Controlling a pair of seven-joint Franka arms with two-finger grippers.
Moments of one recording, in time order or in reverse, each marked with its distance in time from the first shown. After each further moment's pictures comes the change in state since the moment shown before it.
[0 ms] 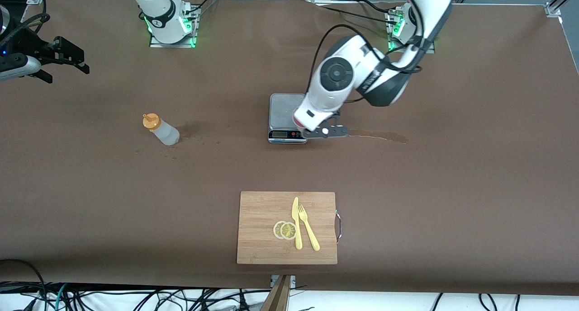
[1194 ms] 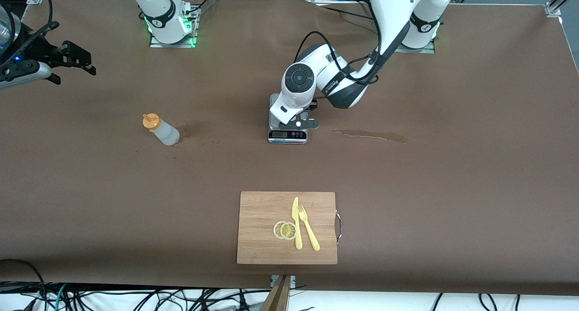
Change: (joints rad) left arm -0.091 0.120 0.002 0.000 0.000 0.062 -0.078; right arm 0.000 0.000 0.001 -0.046 0.000 0.002 0.000
